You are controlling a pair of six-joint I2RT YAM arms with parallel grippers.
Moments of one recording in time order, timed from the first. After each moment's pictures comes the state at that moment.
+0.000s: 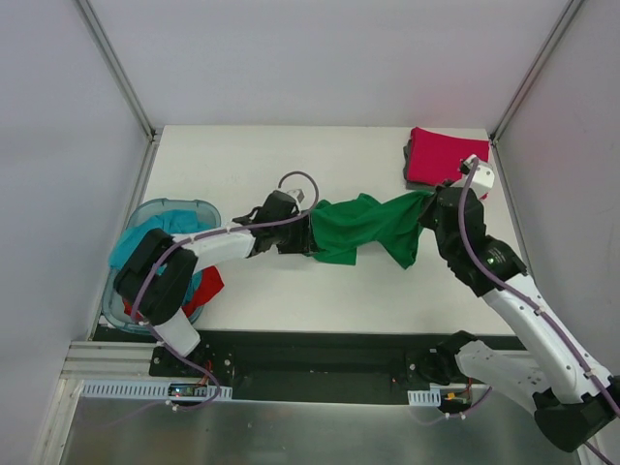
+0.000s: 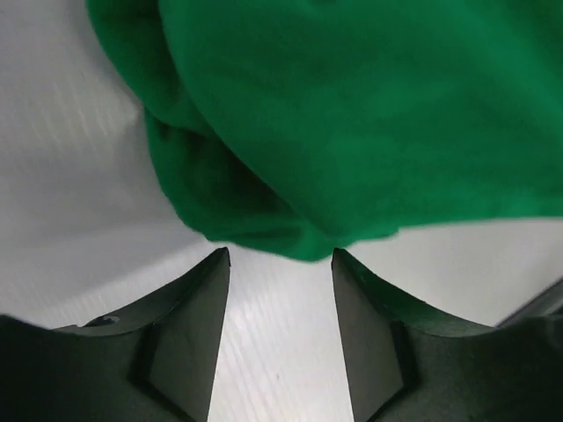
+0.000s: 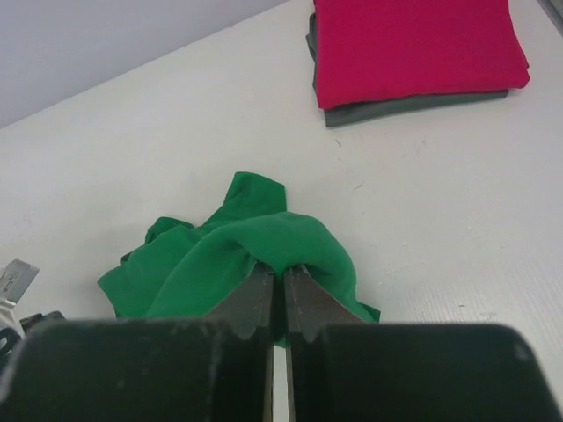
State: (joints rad) left arm -0.62 1.60 0.88 -0.11 0.20 -0.64; right arm 0.56 0.91 1.02 -0.51 0.59 0.54
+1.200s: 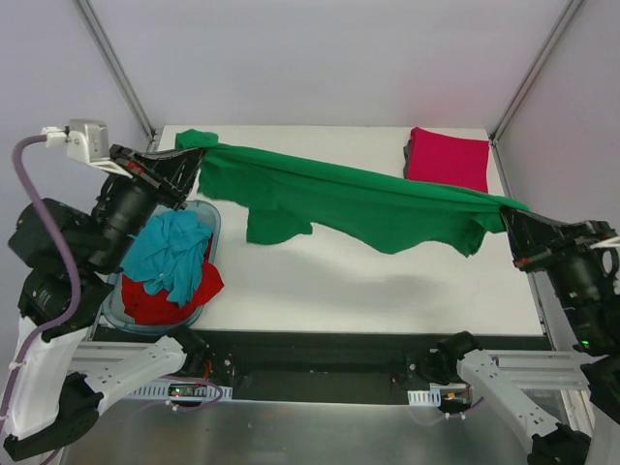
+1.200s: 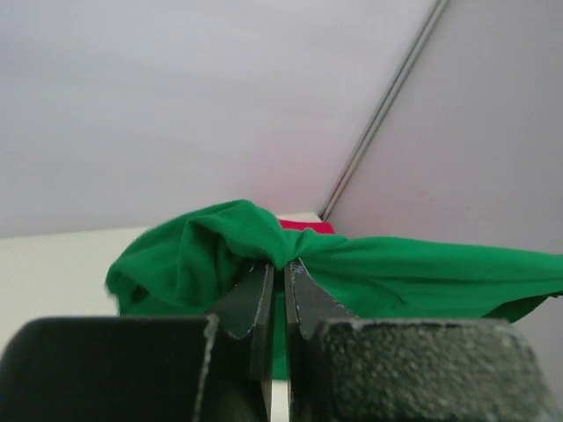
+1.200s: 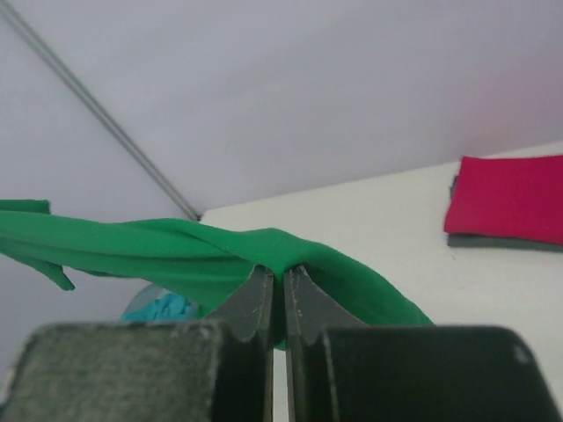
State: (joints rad) left arm -0.65 0.82 1.52 -0.48 -0.19 -0.34; right arm 0.42 0.58 1.52 -0.84 0.21 0.44
